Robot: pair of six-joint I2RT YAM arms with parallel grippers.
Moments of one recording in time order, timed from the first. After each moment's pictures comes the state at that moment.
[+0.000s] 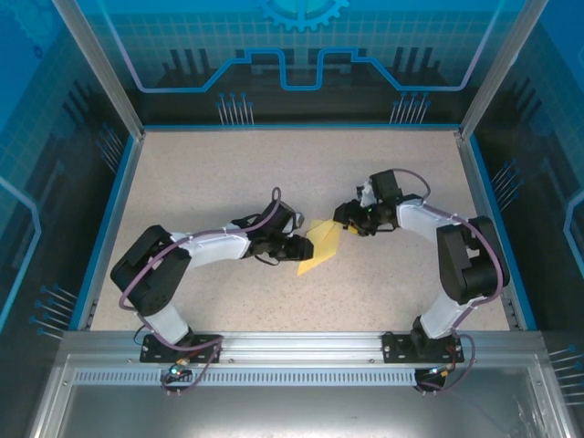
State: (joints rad) left arm -0.69 1.67 0.91 -0.21 0.33 -0.69; right arm 0.26 1.68 0.93 -0.33 -0.58 0.66
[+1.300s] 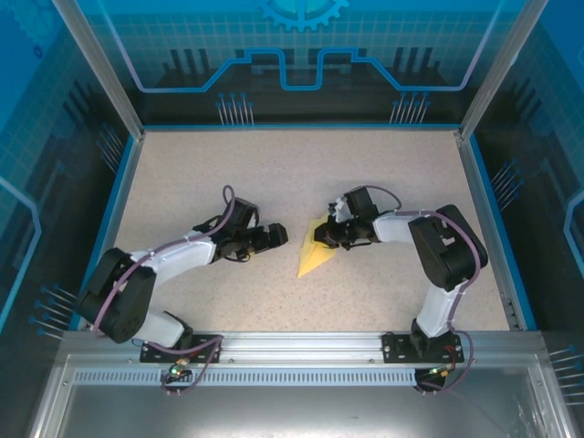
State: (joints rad) left arm -0.48 1.43 0.72 -0.21 0.25 -0.80; right arm 0.41 1.81 0.85 0.00 -0.75 0.79
